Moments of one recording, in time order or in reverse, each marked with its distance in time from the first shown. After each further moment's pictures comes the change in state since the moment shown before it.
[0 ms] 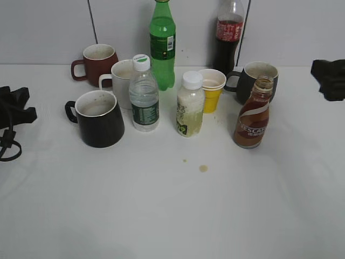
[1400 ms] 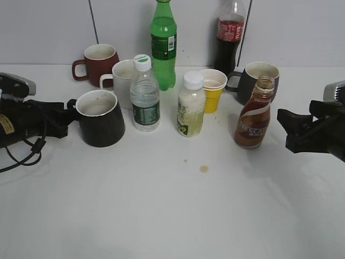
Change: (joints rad) left arm 0.121 0.367 -0.340 0.657 0.061 -0.233; right arm 0.042 0.300 0.184 -0.112 -0.478 -0.010
